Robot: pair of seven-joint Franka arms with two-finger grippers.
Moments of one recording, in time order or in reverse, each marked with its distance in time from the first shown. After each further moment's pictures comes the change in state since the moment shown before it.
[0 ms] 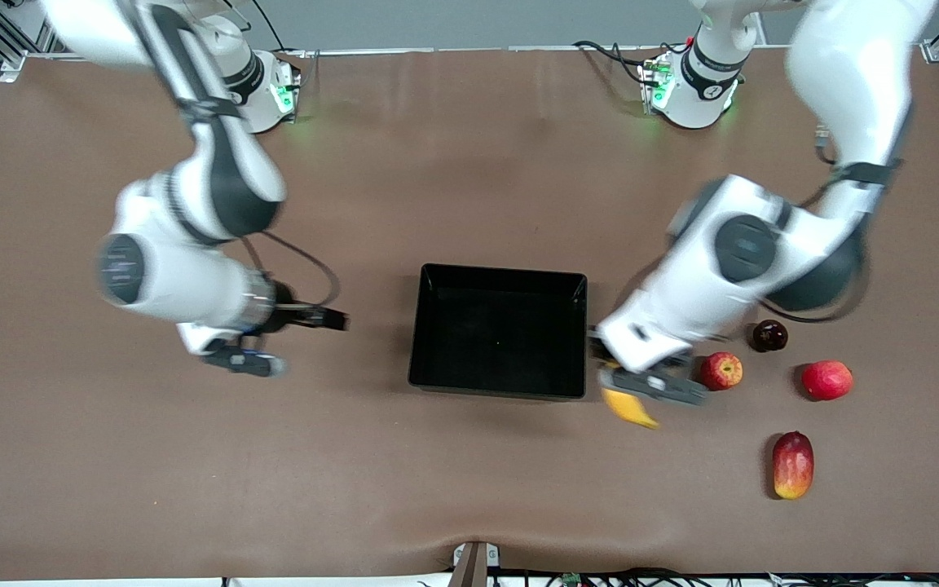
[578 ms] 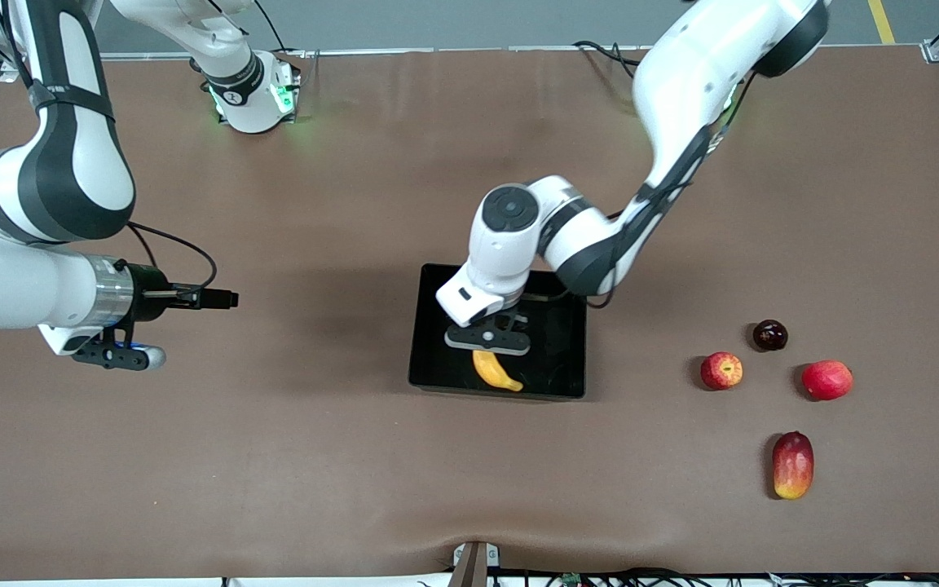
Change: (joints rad) left arm -0.488 0.096 0.205 0.015 0.092 0.224 -0.505; right arm -0.272 -0.092 -0.012 0.075 -0.035 -0.419 -0.262
